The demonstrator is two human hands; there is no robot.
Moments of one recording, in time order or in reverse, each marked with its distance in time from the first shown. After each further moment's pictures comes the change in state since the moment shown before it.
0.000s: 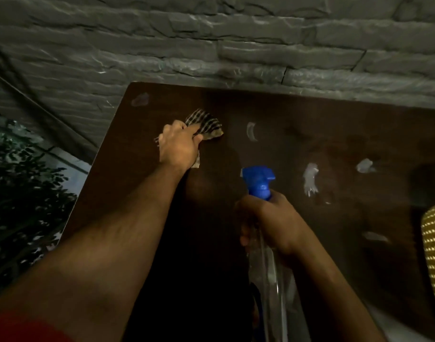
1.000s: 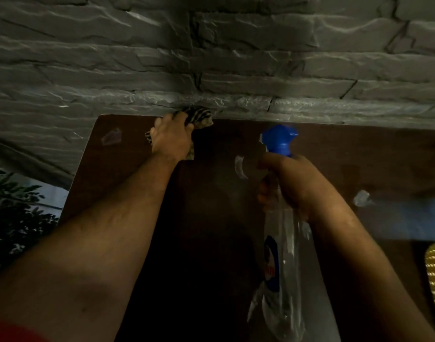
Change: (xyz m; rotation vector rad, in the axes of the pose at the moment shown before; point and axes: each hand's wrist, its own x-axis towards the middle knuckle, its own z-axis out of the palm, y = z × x) left_hand 0.126 0.029 0.005 -0.035 -0.111 -0.011; right_hand 0.076 -0.112 -0.051 0.008 0.229 -0.021
